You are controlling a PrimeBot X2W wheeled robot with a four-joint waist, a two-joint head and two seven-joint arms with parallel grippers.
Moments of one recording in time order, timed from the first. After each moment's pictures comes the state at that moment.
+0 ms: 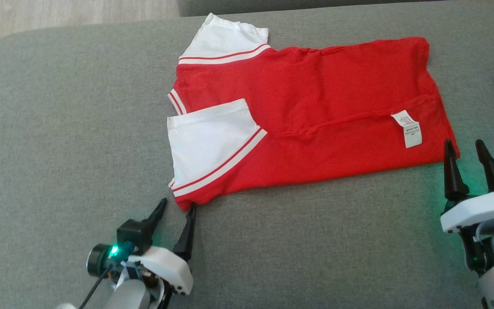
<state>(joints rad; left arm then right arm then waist) -0.21 0.10 -0.39 0.55 -0.32 -0.06 -0.12 -0.28 -0.29 0.07 0.58 0.39 0.12 -0.25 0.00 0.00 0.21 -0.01</state>
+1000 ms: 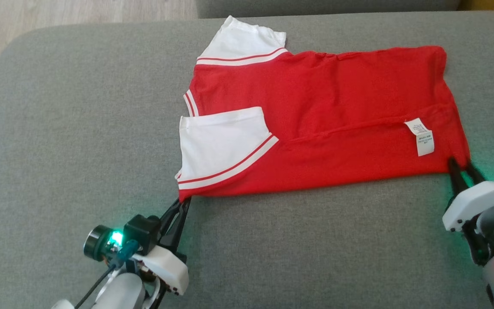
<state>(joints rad) -0.24 0.19 -0.49 0.48 -0.25 -0.08 -0.14 -0.40 -0.33 0.14 0.83 0.42 0.12 -0.08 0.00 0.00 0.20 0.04</state>
